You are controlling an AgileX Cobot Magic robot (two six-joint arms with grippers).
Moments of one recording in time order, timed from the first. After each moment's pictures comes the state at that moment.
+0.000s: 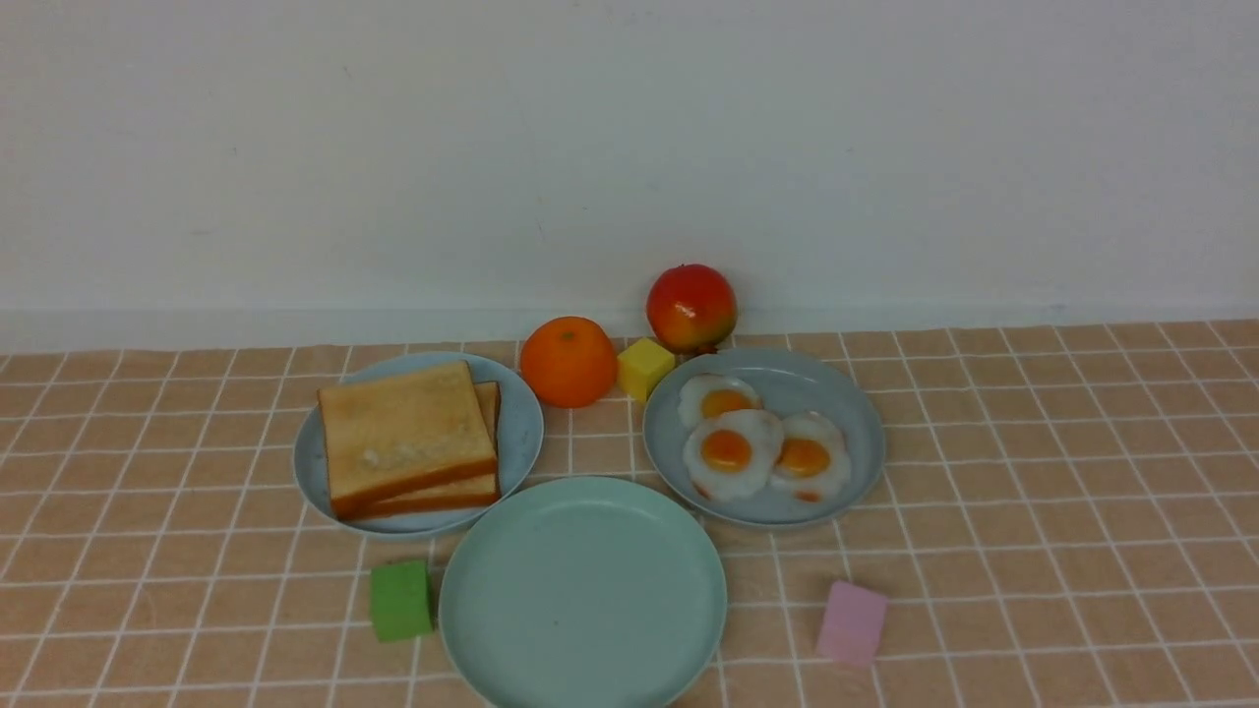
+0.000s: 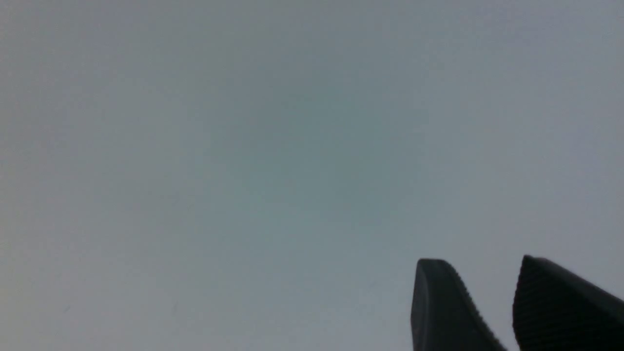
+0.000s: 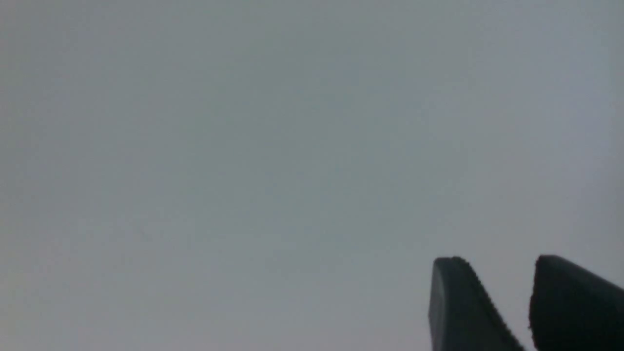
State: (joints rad) right arm 0.05 0.50 -0.91 -0.17 0.40 0.52; left arm -0.07 0.51 -0.81 -0.03 0.11 -0.66
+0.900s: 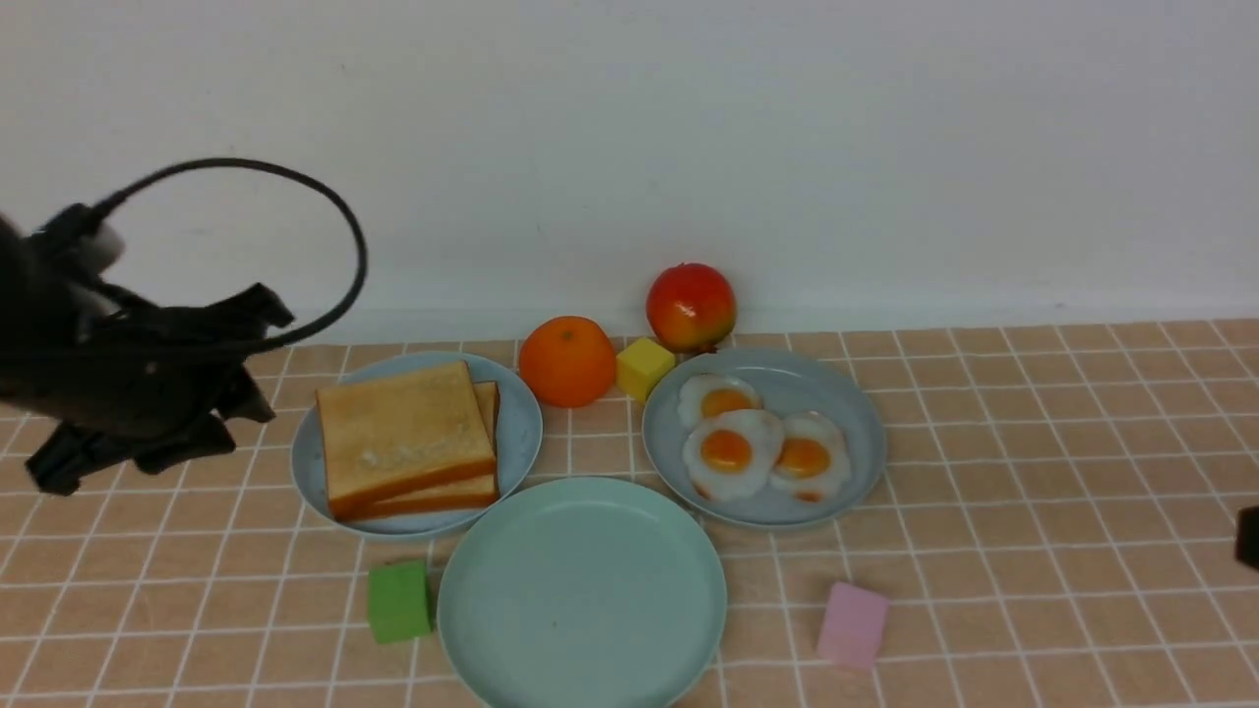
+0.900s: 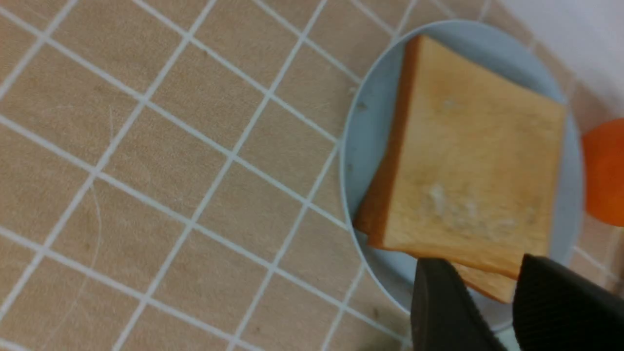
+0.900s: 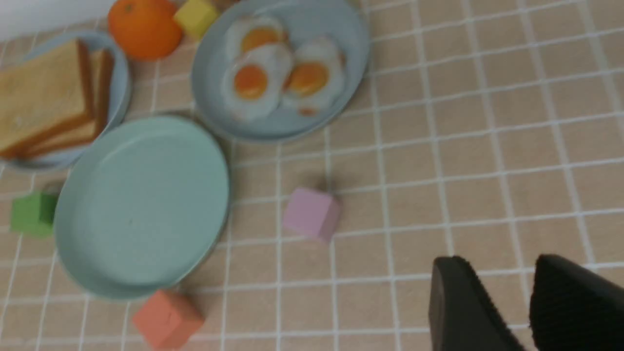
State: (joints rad) right arm 0.38 0.76 -0.76 -0.04 0.81 0.47; left arm -0.07 1.53 -1.02 -0.12 0.50 -0.65
